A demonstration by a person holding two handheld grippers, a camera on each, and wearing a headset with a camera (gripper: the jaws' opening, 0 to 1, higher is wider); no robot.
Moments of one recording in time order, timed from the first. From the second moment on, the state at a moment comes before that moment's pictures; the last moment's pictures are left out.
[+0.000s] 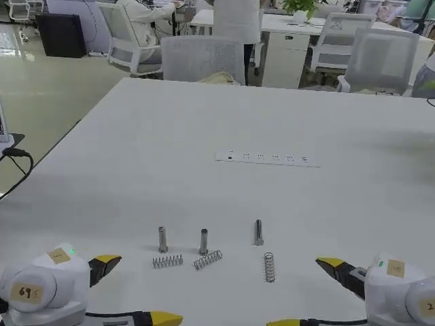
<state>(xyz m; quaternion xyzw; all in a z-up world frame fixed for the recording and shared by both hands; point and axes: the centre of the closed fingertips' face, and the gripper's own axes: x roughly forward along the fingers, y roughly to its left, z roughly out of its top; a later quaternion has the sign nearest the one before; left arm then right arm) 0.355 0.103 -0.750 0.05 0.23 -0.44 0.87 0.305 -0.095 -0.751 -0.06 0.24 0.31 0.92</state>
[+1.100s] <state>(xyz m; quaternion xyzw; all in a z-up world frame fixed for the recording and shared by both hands) 0.355 0.104 -0.750 0.05 0.23 -0.44 0.87 0.305 -0.095 -0.752 -0.07 0.24 0.31 0.92</state>
